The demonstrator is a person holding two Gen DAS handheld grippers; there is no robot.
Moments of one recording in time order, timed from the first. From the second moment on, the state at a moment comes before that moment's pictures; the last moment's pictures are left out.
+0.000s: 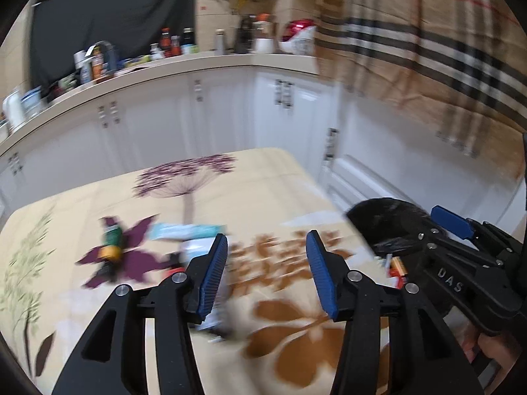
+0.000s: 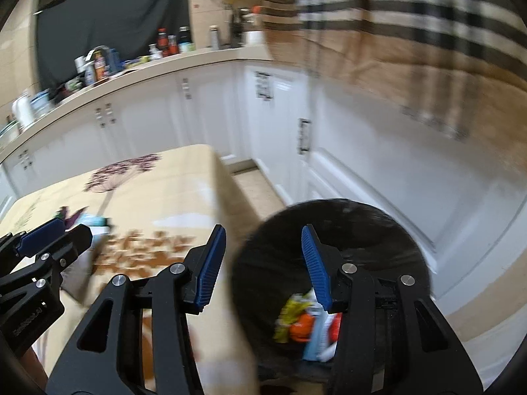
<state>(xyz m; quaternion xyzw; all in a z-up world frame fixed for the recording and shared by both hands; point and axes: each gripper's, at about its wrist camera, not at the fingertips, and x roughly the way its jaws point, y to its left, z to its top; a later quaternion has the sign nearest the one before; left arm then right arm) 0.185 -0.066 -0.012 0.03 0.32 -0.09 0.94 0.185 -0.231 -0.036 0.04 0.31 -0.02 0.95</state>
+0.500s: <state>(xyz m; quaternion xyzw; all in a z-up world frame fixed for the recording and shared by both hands) 0.153 0.070 -0.018 -0.02 0.33 0.03 0.94 0.188 -0.111 -0.024 0.00 0.32 0.08 0.95</state>
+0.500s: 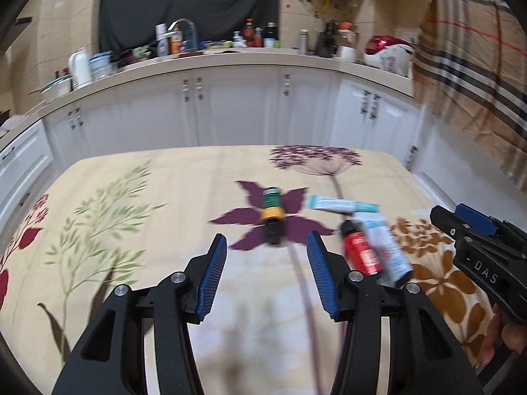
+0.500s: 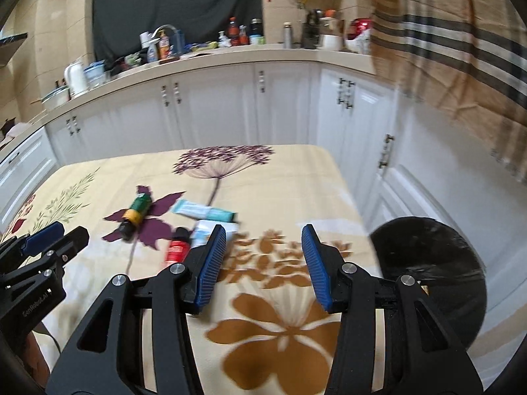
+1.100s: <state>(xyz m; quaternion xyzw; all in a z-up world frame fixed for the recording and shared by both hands) 0.141 0.131 -0.032 -0.06 0.34 0.08 0.94 0.205 -0.061 -0.051 -0.04 0.37 0.10 0.92</state>
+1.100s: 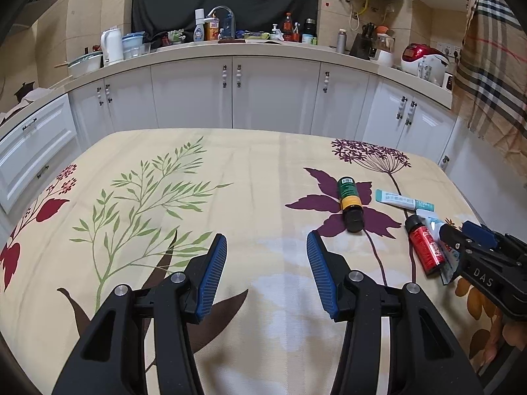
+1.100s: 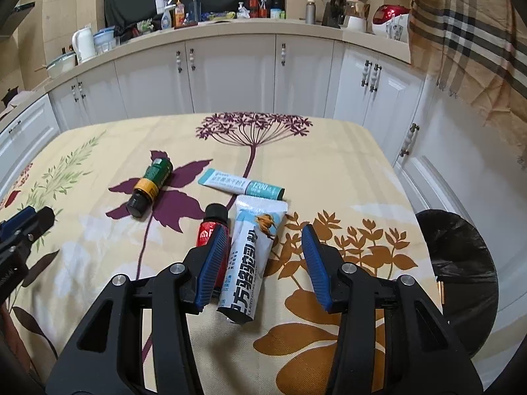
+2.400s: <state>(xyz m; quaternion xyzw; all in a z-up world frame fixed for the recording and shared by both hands) 0.190 -0.011 -0.046 -0.01 0.38 -0.03 0.92 0.192 -0.162 -0.045 0.01 0.35 0.06 0.93</state>
